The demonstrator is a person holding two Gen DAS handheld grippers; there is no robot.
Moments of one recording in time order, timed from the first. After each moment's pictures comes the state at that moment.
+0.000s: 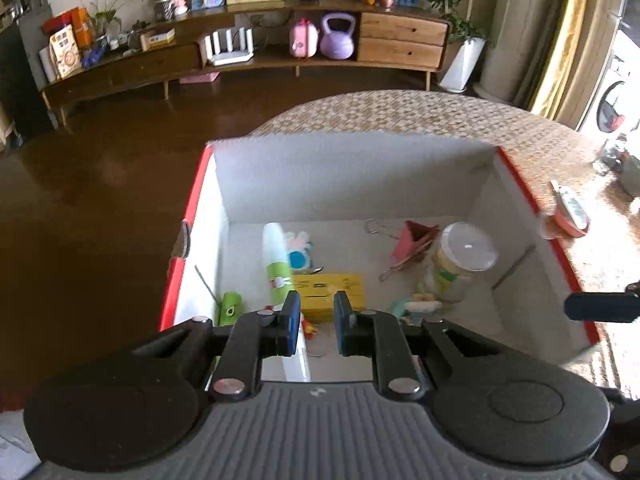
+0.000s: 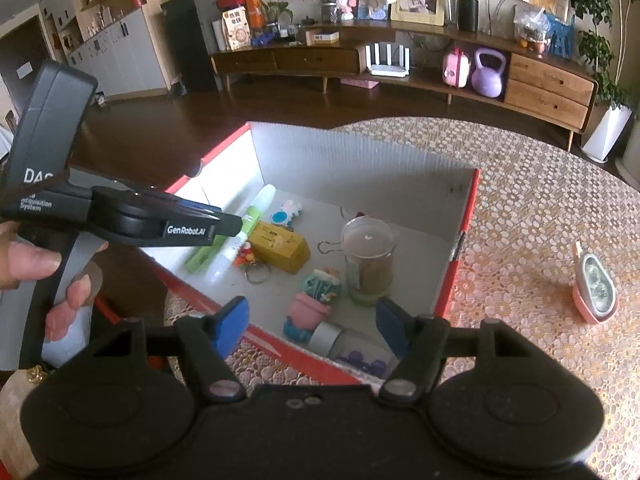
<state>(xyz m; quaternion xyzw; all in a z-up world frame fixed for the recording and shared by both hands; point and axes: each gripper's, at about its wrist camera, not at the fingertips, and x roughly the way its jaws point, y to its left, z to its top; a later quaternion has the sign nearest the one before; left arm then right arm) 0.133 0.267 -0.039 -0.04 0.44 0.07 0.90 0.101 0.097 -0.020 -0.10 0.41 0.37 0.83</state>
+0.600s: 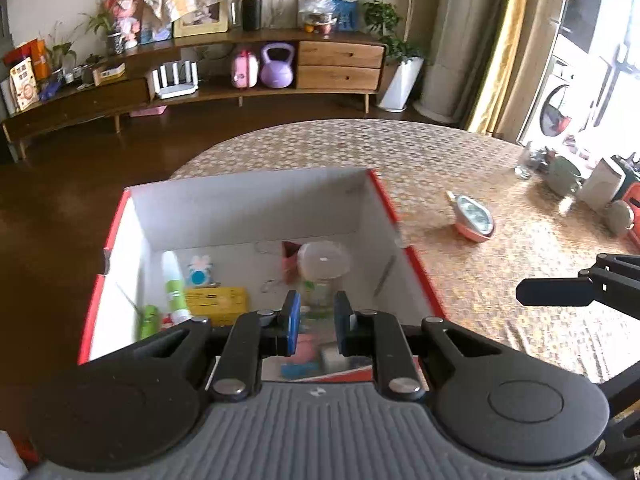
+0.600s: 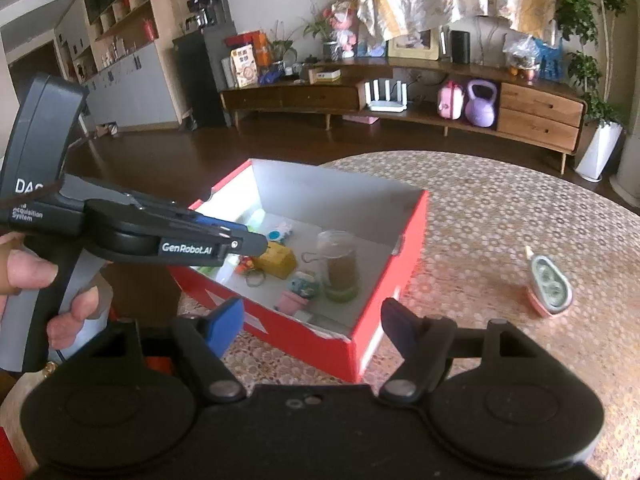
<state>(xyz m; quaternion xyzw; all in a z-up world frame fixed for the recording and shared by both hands) 0.110 0.186 0.003 -0.04 0.40 0.00 0.92 0.074 0.021 0.016 -0.07 0.36 0.38 0.85</state>
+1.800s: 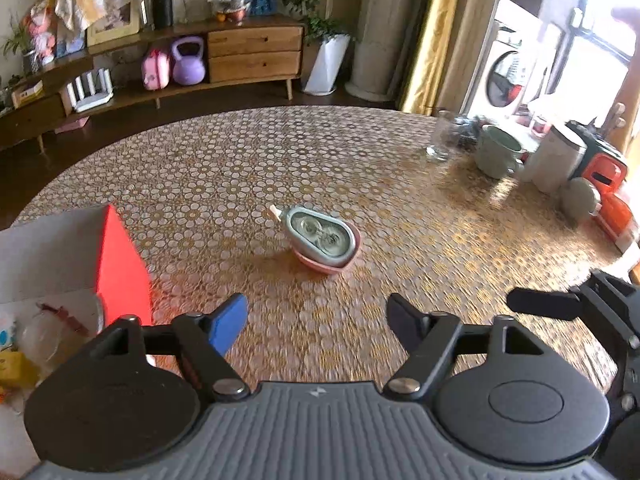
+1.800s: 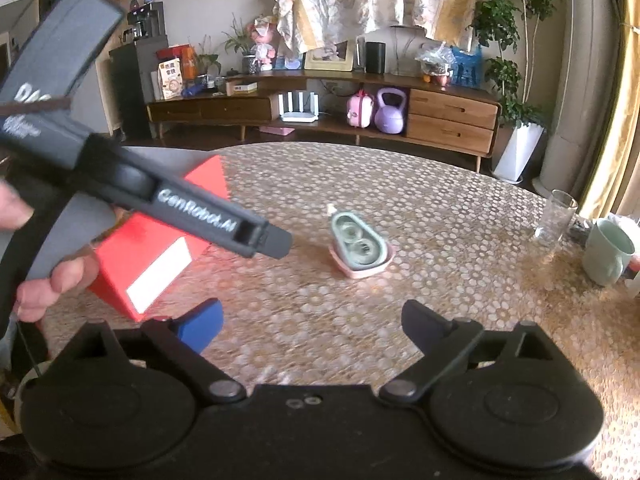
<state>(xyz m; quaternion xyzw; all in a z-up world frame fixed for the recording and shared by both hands) 0.233 -0.006 -0.042 -0.03 0.42 -0.07 0.91 0.140 -0.149 -0.040 -0.09 0.33 0.30 0.89</state>
